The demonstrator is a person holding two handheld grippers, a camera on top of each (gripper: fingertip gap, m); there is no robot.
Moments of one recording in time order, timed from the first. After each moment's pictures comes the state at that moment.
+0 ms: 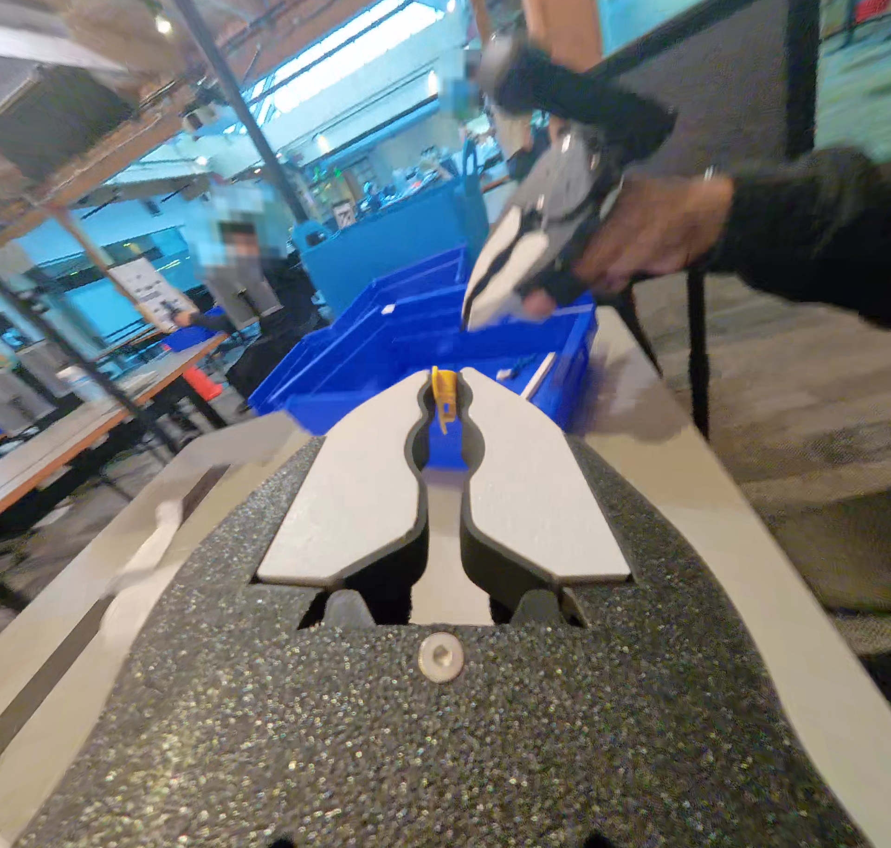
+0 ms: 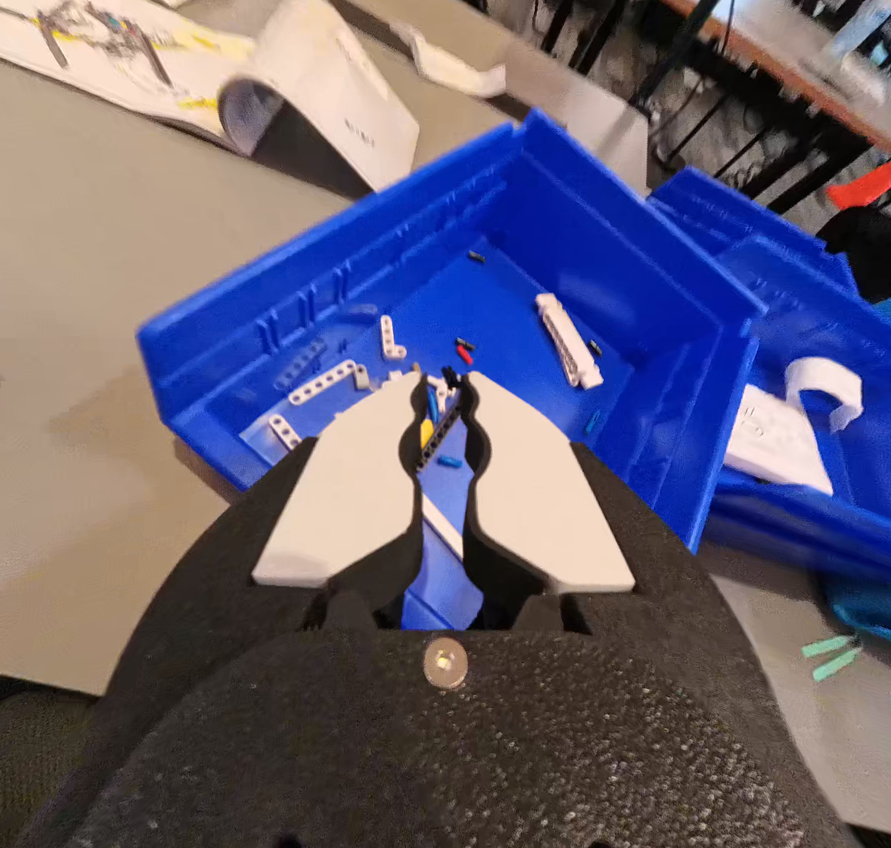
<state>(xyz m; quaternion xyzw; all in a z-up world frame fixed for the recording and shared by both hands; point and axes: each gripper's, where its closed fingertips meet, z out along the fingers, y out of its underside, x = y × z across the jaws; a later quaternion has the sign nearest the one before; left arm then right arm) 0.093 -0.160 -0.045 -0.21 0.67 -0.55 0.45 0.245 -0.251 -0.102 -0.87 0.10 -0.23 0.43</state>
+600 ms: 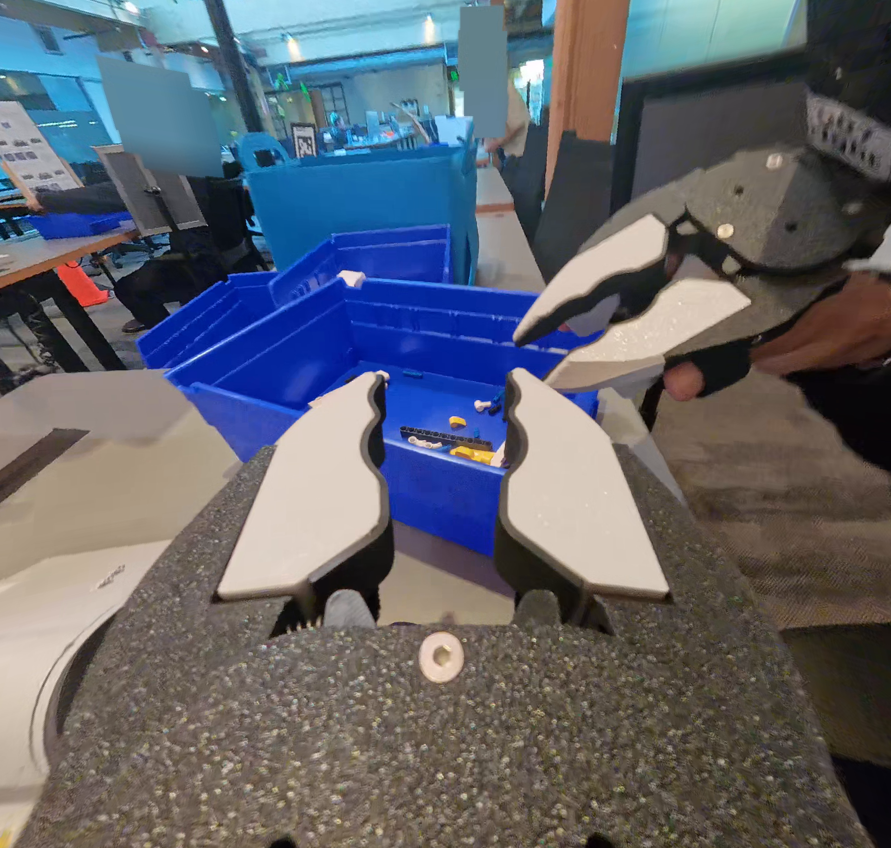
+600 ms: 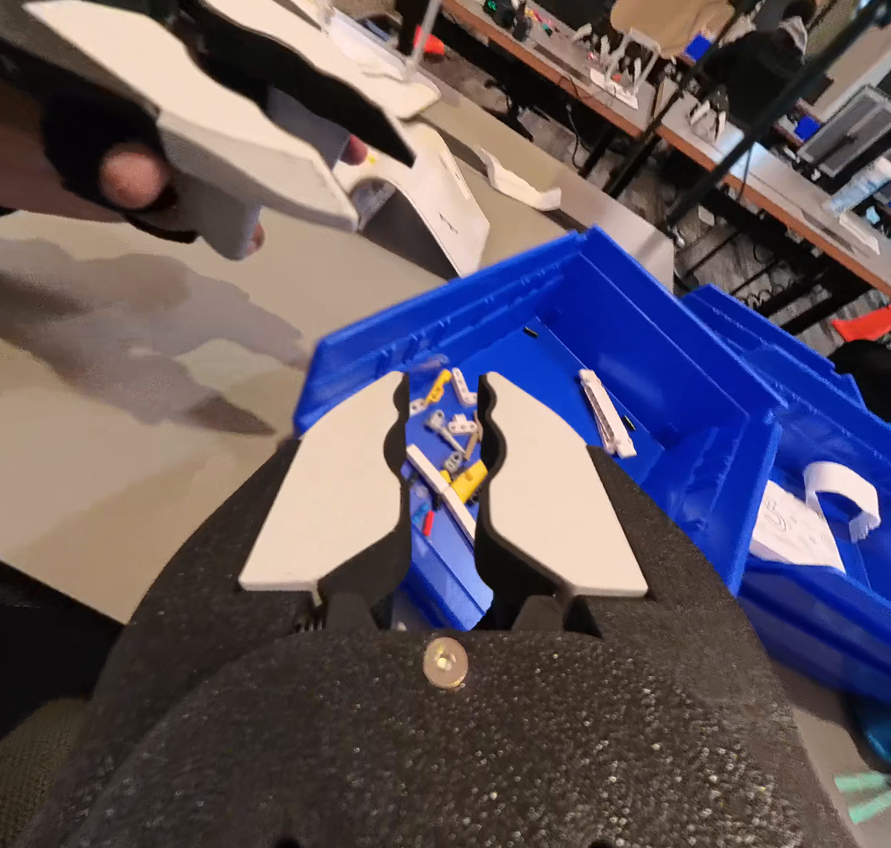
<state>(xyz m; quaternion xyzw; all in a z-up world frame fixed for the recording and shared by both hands) 0.178 -0.191 -0.057 -0.31 0.66 -0.60 0.34 0.195 -0.246 -0.086 -0.84 0.02 -0.23 0.49</state>
